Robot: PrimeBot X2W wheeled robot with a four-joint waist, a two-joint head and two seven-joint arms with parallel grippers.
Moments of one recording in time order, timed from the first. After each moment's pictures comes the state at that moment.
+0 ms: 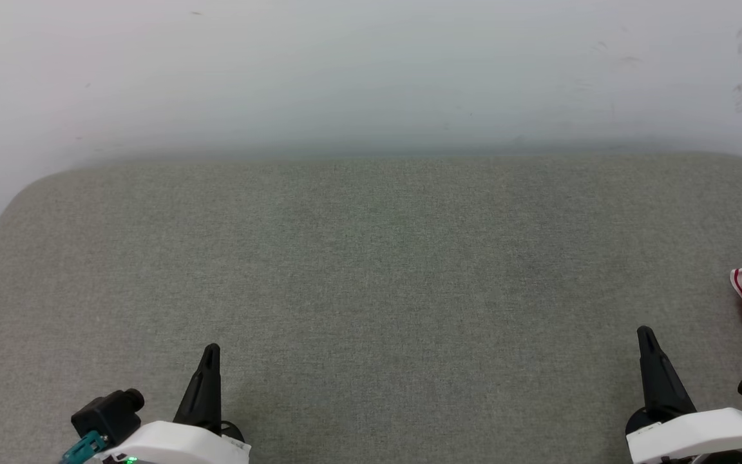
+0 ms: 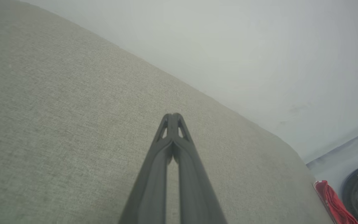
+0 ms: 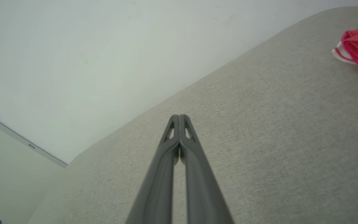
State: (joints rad) left arm 0.03 0.05 -0.02 0.17 -0.60 -0.09 -0.15; right arm 0.02 -0.08 -0.05 0.18 0.66 0.13 -0.14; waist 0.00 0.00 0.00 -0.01
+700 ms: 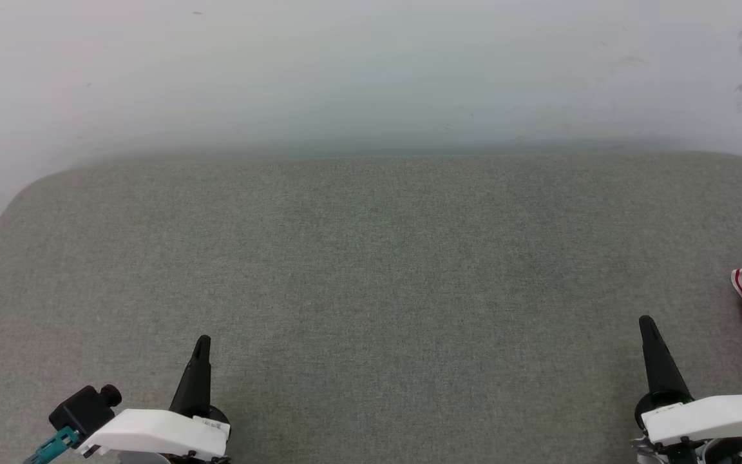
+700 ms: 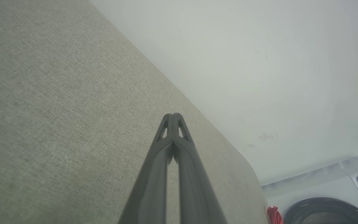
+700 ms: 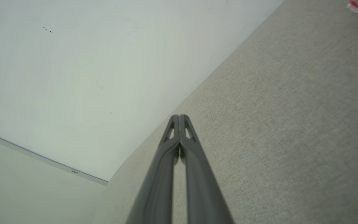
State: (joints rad) left arm -0.01 0.06 0.01 0.19 -0.90 -0.10 -0.08; right arm -0.02 -0.07 -0.07 0.20 0.94 0.13 -0.07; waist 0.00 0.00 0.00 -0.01
